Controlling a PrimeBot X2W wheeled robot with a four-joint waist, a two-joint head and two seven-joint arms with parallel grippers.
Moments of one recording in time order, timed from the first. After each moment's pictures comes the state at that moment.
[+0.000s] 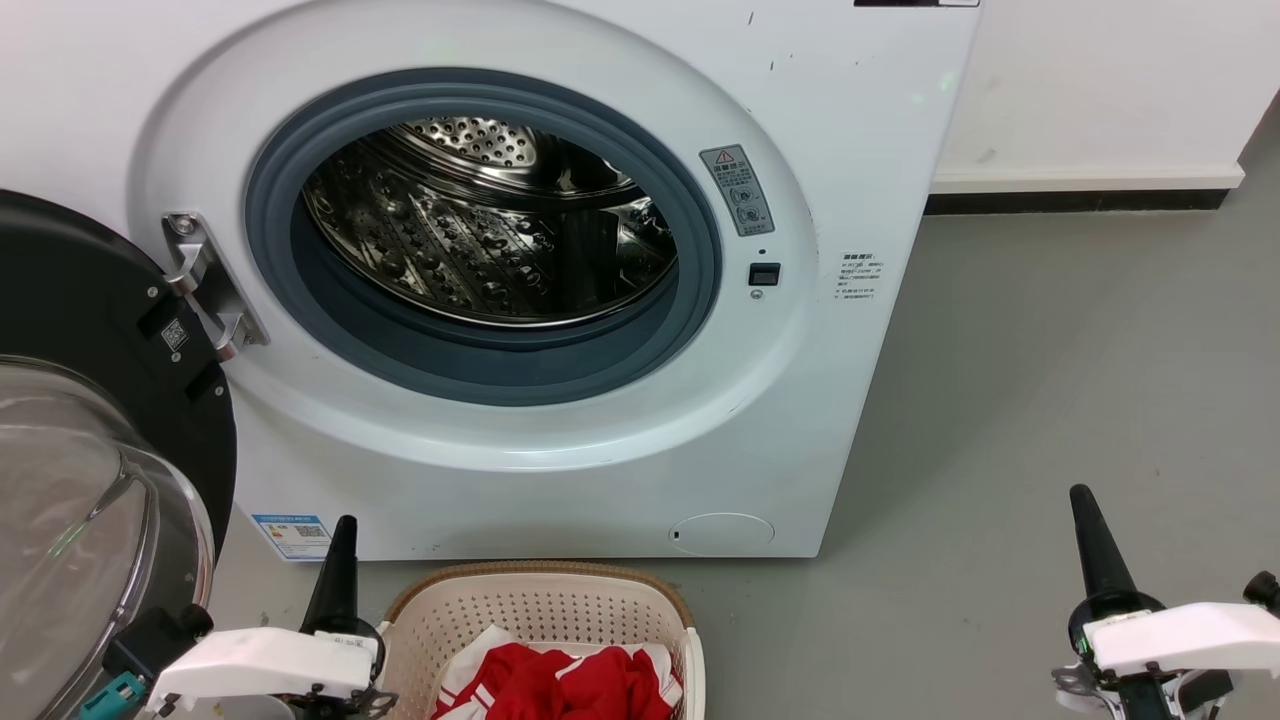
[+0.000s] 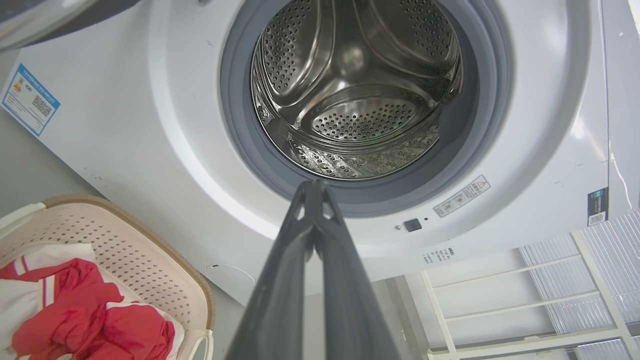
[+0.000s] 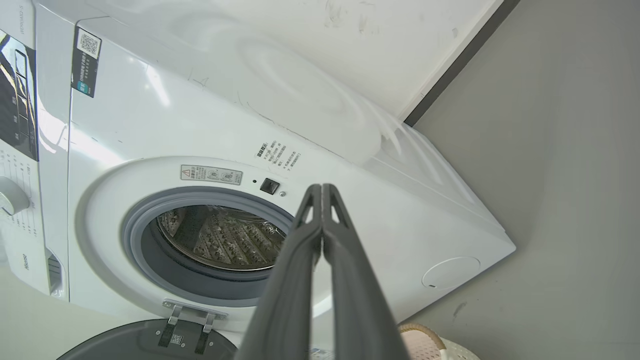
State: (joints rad) left arm -0.02 0.05 0.08 0.19 -1.06 -0.10 -0.02; right arm -0.03 -0.05 -0.10 0.19 1.04 0.13 -0.02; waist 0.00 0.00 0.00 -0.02
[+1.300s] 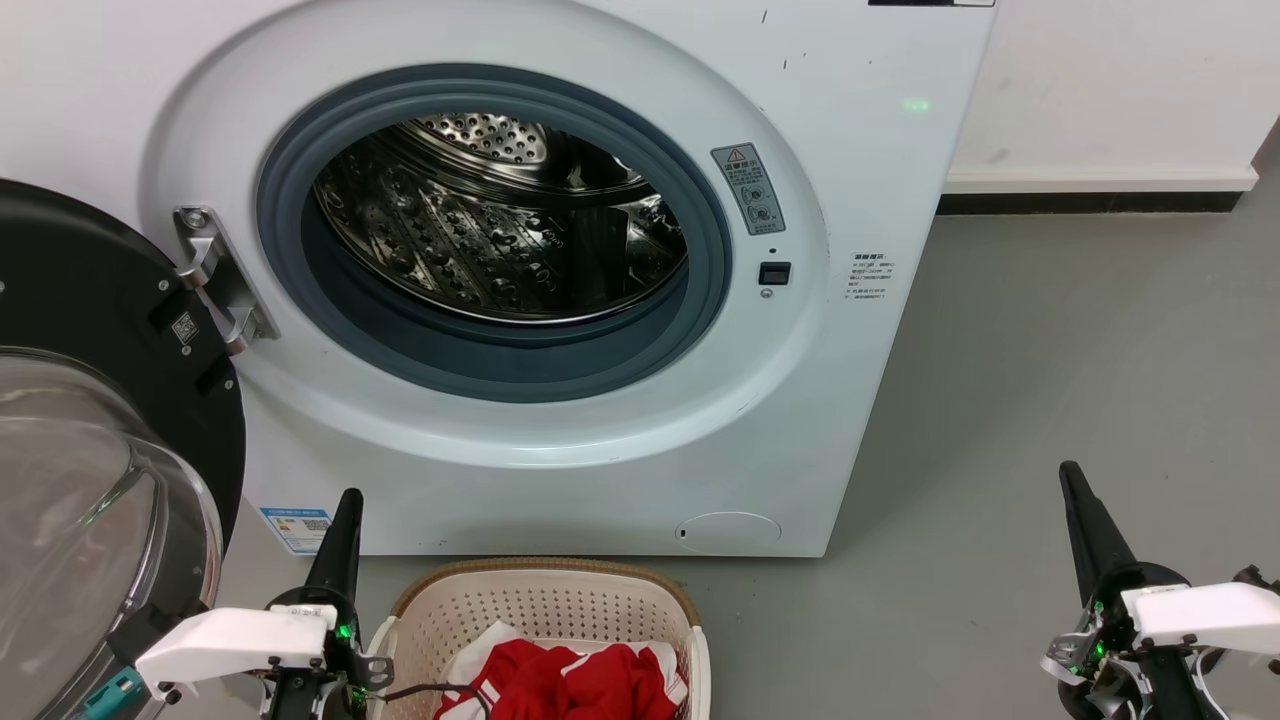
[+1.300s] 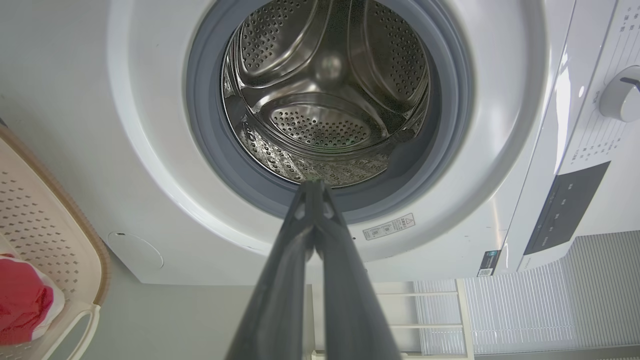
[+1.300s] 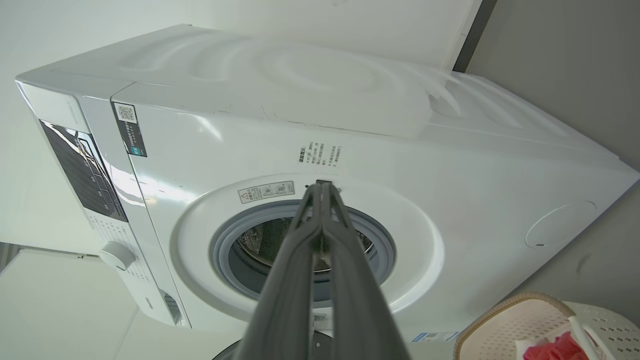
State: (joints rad) left arm -0.08 0.05 0.10 0.23 -1.44 -0.12 0.07; right arm -0.08 -0.05 -0.11 0.23 1.43 0.13 0.07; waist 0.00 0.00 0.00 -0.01
